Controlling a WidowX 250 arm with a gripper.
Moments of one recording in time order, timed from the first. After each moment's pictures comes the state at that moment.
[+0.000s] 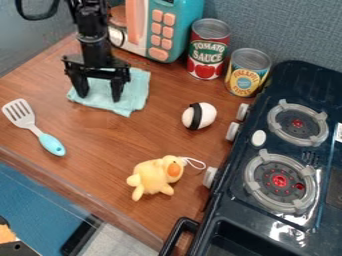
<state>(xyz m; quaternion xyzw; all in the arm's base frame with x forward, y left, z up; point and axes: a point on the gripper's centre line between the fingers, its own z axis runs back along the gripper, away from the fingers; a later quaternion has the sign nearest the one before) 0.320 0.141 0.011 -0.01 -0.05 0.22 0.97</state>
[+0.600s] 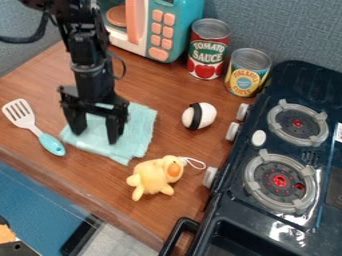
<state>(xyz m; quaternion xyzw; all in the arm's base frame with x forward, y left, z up) 0.252 0.084 0.015 -0.04 0.00 0.10 0.99</state>
